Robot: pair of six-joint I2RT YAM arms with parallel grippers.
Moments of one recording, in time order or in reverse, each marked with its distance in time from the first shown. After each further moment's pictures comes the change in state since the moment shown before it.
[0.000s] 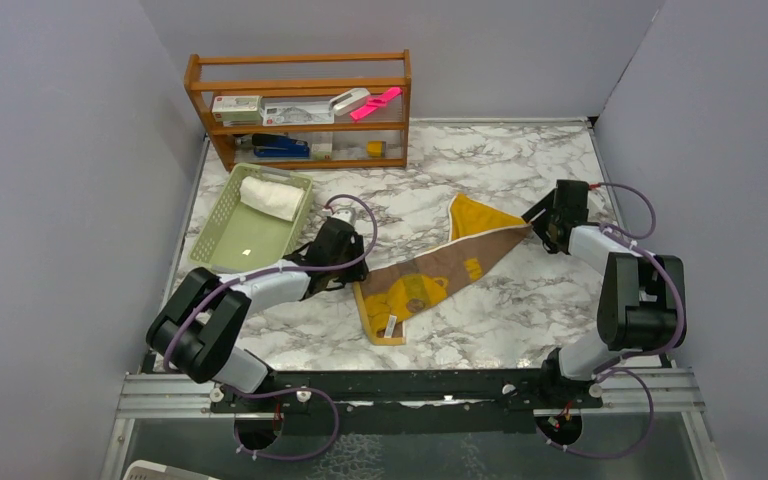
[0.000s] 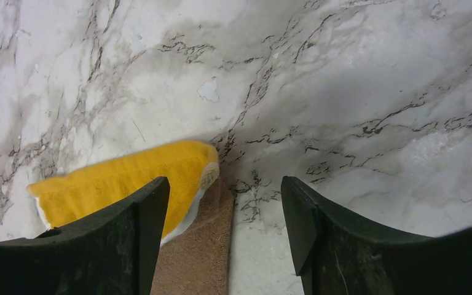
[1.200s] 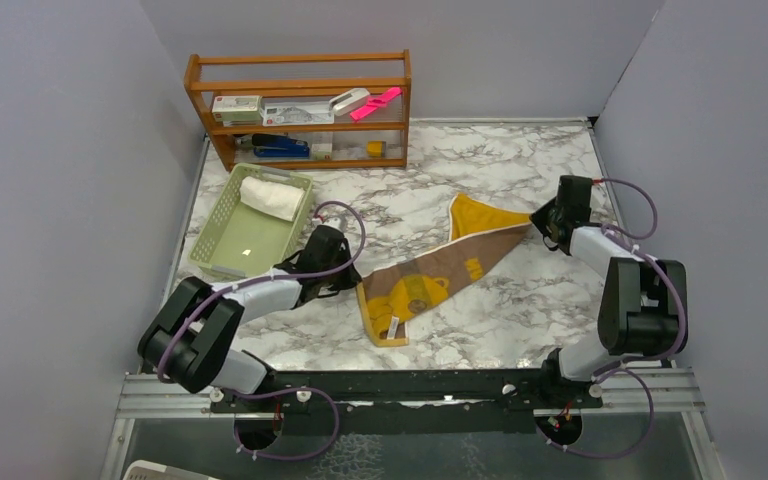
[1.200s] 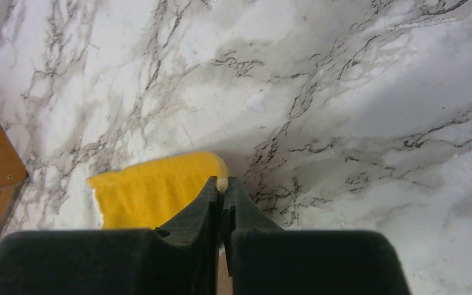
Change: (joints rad) left arm 0.037 -0.041 -0.092 0.073 0.095 -0.106; right arm -0.011 -0.008 -0.002 0.085 -0.048 0.027
